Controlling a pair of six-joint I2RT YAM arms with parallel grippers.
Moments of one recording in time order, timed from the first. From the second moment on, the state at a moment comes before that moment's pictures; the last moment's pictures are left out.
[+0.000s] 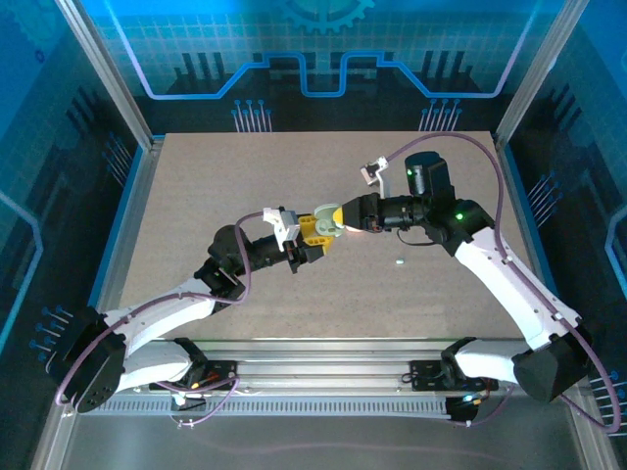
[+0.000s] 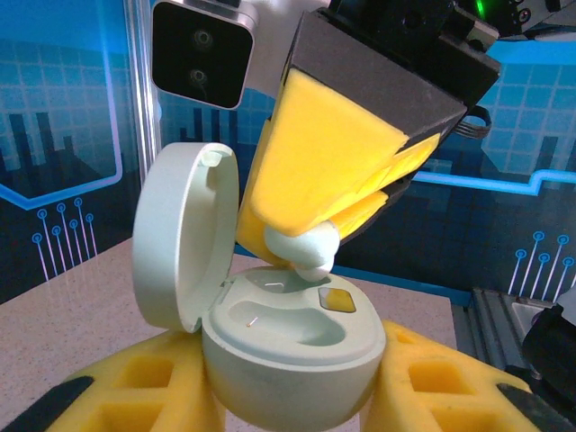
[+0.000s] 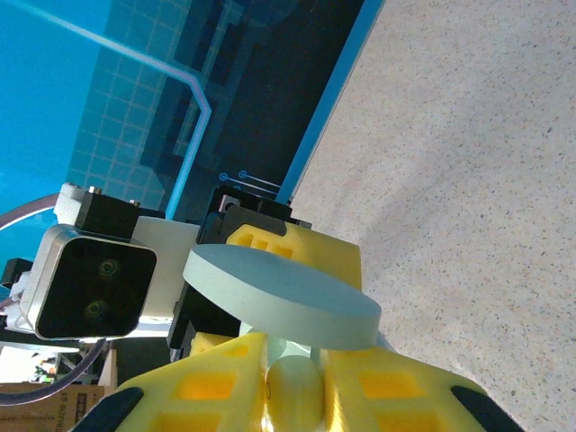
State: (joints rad) left arm -0.66 1.17 0.57 0.75 0.51 -0.11; right arm 0.48 1.24 1.25 -0.56 -0.81 0.64
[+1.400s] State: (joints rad) left arm -0.65 1.18 0.57 0.76 0.51 -0.12; right arm 0.49 1.22 1.31 -0.69 -0.65 0.60
